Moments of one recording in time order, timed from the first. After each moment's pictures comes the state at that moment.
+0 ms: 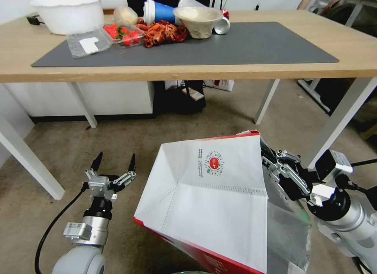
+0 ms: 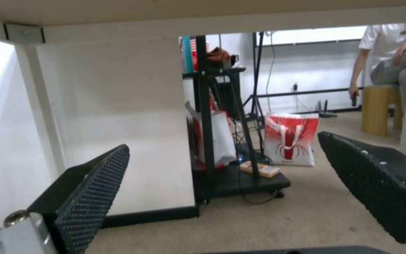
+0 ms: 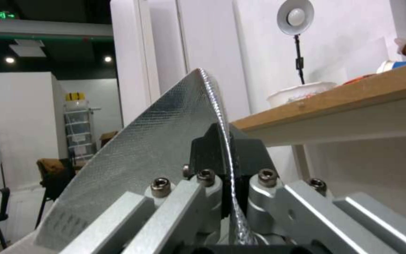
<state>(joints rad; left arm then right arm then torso) 1.70 -1.37 -0.60 -2.15 -0.21 -0.27 0.04 -1.56 1.02 0.79 2.33 1.13 -0.10 -0.92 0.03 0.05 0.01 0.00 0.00</state>
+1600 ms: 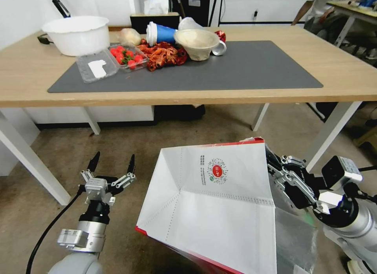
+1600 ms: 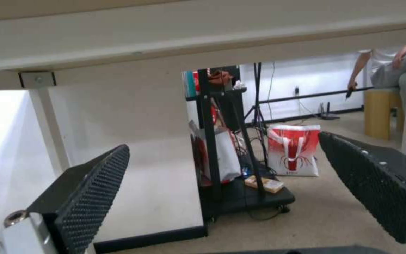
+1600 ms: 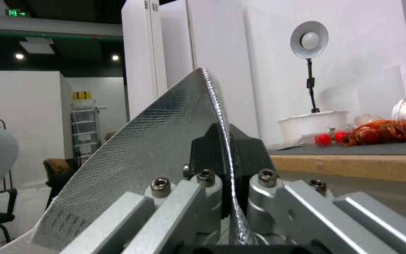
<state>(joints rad) 1.76 -1.37 -0.61 -2.23 -0.16 -0.24 0.01 -1.59 1.03 0.83 2.34 1.12 -0.10 -0.97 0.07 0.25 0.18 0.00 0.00</state>
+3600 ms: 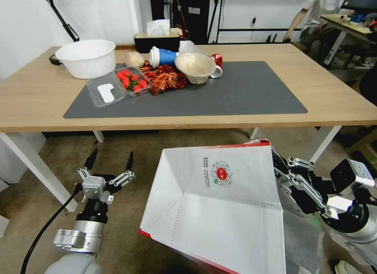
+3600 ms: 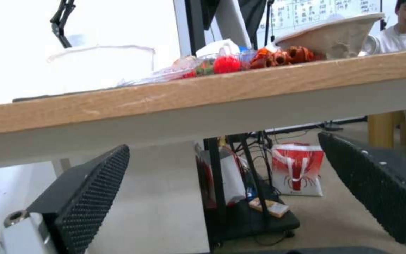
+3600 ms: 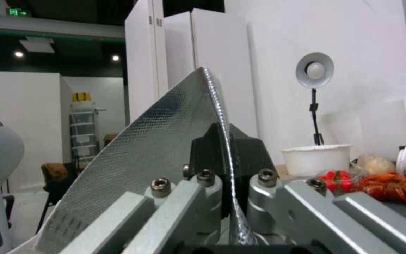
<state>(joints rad) 1.77 -1.37 -0.61 -2.28 -0.15 -0.22 0.00 -1.62 1.03 0.88 2.37 1.13 -0.09 -0.98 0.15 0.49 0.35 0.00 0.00</state>
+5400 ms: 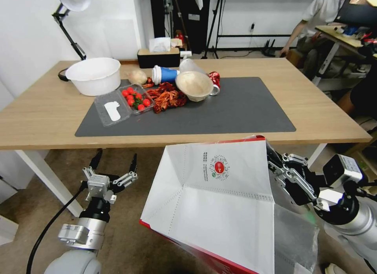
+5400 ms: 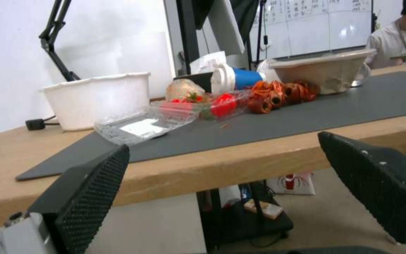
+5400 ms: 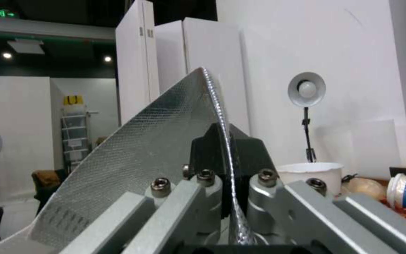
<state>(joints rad) 1.75 -1.36 -0.61 -2.26 -0.15 -0.18 0.03 -1.58 1.03 0.84 2.33 1.10 -0.09 -0.96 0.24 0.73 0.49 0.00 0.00</state>
